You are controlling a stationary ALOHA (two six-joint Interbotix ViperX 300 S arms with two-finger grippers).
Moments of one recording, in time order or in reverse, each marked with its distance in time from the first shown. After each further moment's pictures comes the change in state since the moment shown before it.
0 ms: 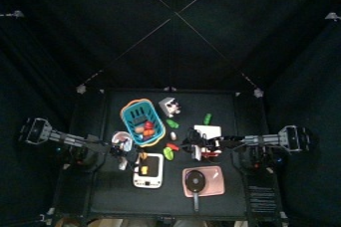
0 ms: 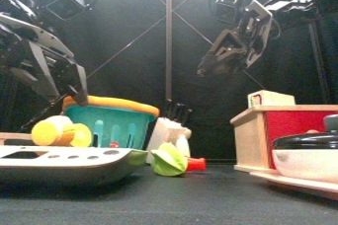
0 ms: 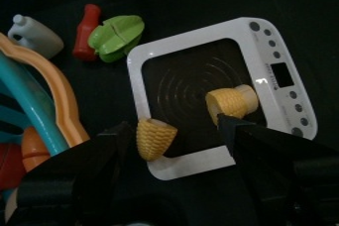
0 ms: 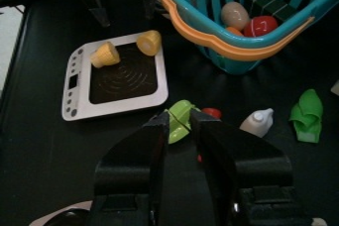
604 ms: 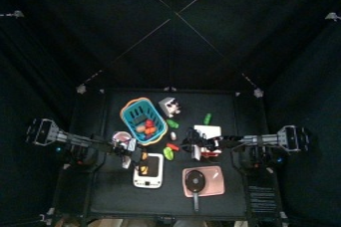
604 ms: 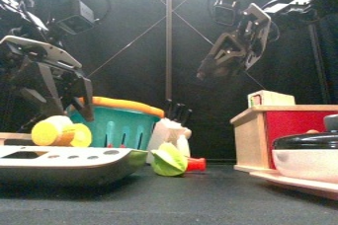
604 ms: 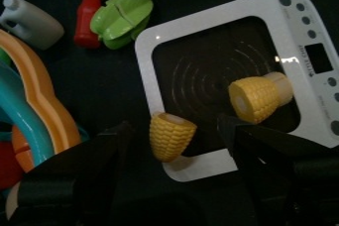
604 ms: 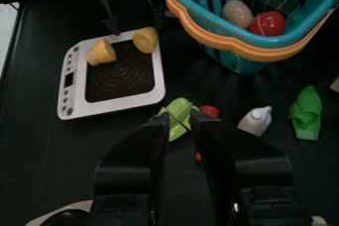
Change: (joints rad) left arm 0.058 0.098 -0.020 0.067 -0.006 0.000; right arm -0.006 0.014 0.000 0.000 0.000 0.000
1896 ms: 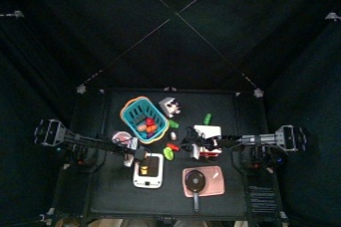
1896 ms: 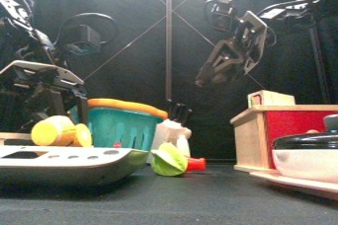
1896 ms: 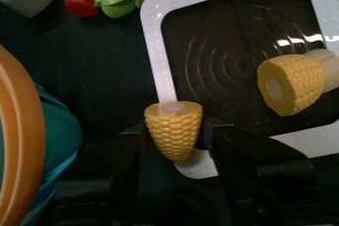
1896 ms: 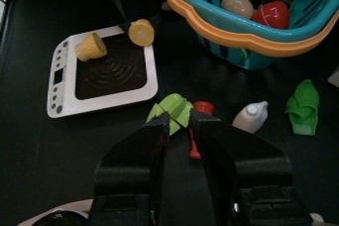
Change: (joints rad) left arm 0.038 0.104 0.000 -0.002 -0.025 -0.005; right arm -0.015 0.031 -0.006 0.000 0.000 0.000
